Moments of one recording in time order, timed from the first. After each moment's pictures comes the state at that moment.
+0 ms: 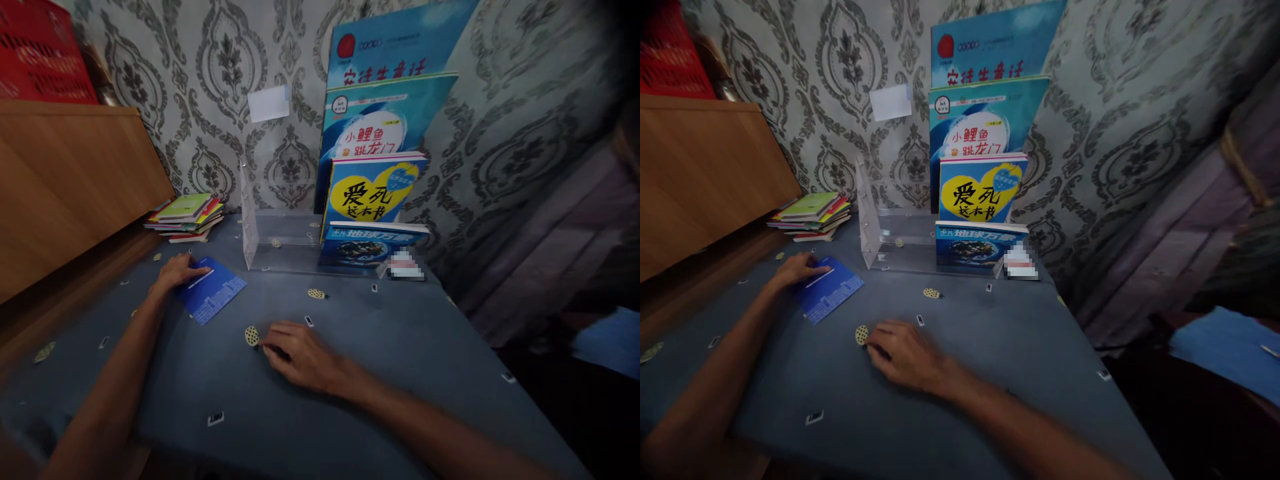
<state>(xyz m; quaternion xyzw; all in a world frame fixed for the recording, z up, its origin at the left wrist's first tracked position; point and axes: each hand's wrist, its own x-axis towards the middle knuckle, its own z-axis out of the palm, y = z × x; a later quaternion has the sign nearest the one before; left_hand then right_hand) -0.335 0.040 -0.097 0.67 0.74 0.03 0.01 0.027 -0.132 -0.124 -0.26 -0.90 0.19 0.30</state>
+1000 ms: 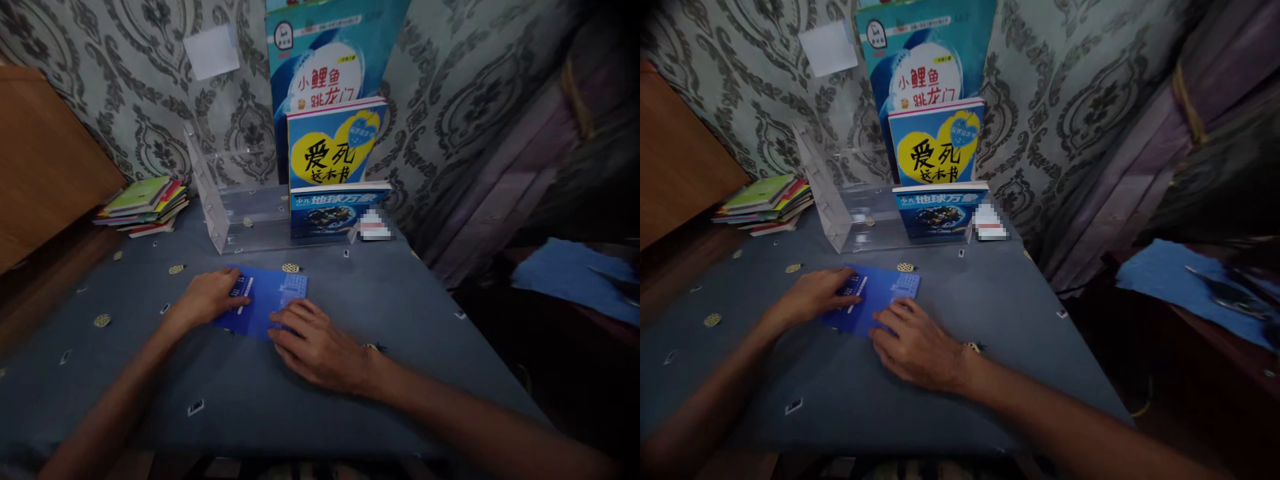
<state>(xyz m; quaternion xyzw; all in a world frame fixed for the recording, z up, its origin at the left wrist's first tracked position) -0.145 -0.077 -0.053 0.84 0.53 -0.13 0.05 0.082 -0.172 -0.118 -0.27 -0.90 -0.03 0.34</state>
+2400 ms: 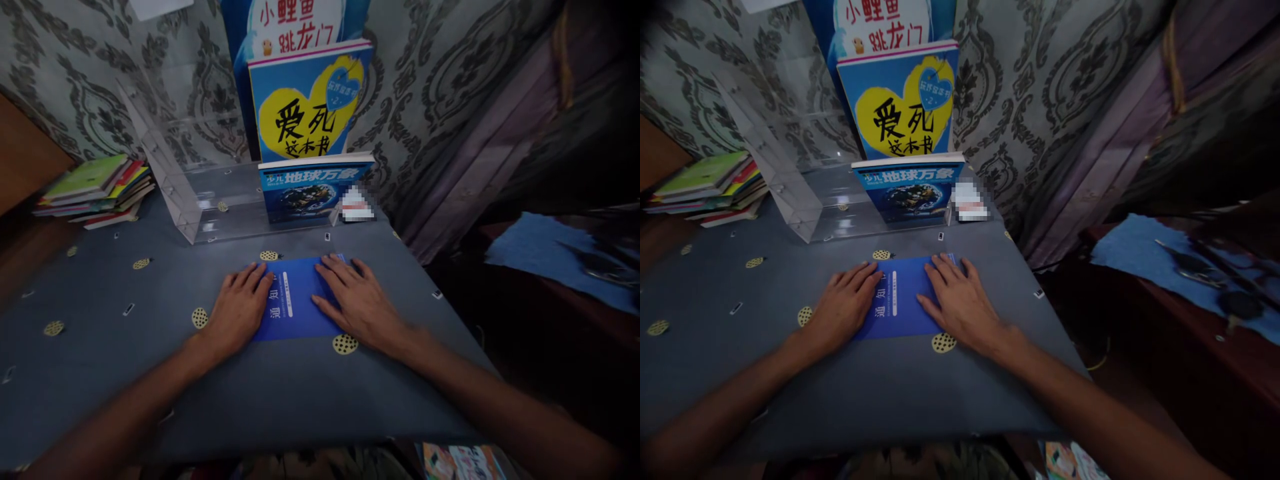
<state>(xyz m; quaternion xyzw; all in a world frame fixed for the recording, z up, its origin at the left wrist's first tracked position) -0.079 -0.115 -0.124 0.92 0.38 0.04 -0.08 0.171 -0.166 -0.142 -0.58 -0.80 -0.04 0.13</state>
